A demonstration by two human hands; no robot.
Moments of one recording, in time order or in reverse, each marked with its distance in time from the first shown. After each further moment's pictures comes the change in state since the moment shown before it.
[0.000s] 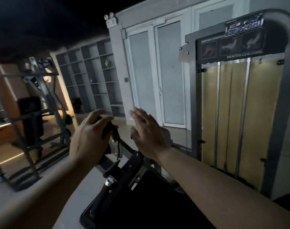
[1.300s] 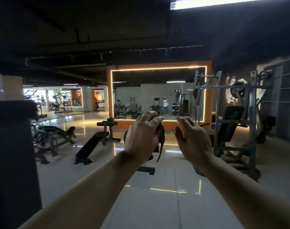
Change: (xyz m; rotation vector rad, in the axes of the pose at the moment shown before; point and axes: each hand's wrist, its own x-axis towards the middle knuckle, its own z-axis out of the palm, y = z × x) left_hand -0.254 -0.223 -0.446 0.797 0.114 -0.543; right_hand 0.004 -0.557 0.187 0.667 0.022 -0.770
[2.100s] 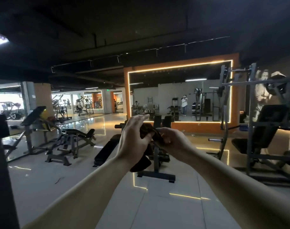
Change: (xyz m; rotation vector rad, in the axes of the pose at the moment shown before) left_hand 0.050 -0.144 0.075 -0.247 0.055 -0.259; right_hand 0.104 0.024 0.167 0.672 -0.531 0.284
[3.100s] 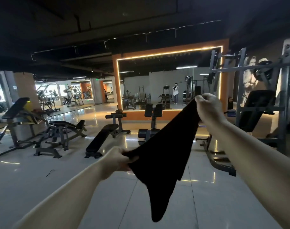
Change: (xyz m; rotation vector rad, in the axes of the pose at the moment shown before) left_hand -0.043 -0.077 0.026 -0.492 -0.721 -0.725; right_hand 0.006 0.041 -0.086 0.116 0.640 0.269
